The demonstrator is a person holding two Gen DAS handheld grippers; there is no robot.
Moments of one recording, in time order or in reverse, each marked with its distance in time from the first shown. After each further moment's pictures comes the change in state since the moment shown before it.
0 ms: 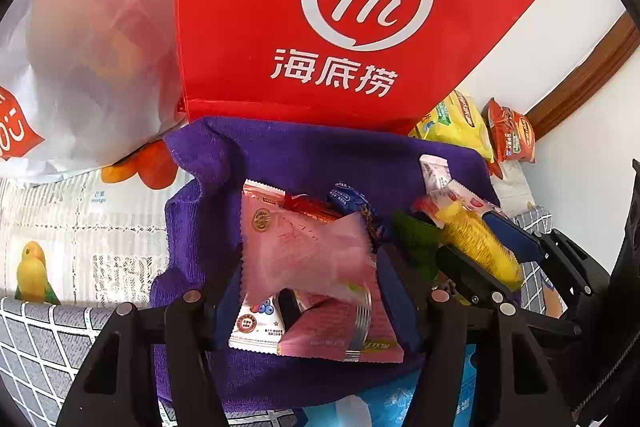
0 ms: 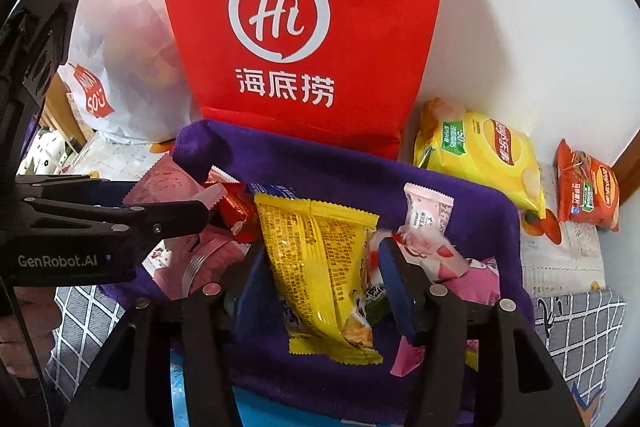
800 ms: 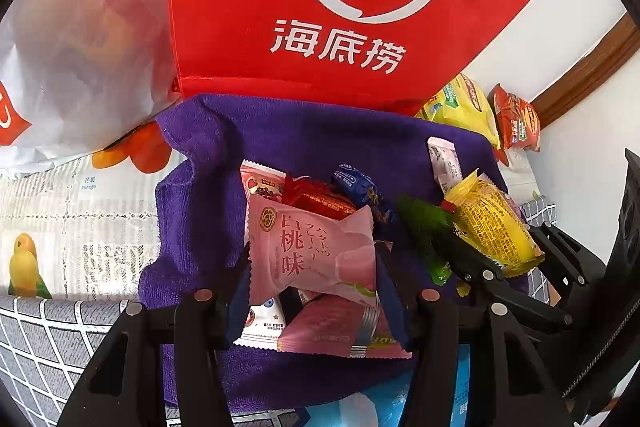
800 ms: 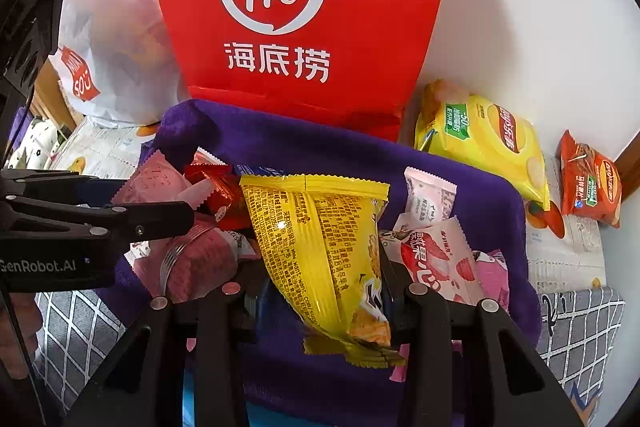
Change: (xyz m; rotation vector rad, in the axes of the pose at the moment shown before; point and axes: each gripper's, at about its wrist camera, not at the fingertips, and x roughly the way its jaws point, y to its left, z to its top) left arm 0.018 0.000 -0.004 -0.005 0.058 0.004; right arm 0.022 -0.002 -0.005 -0.008 0.055 -0.019
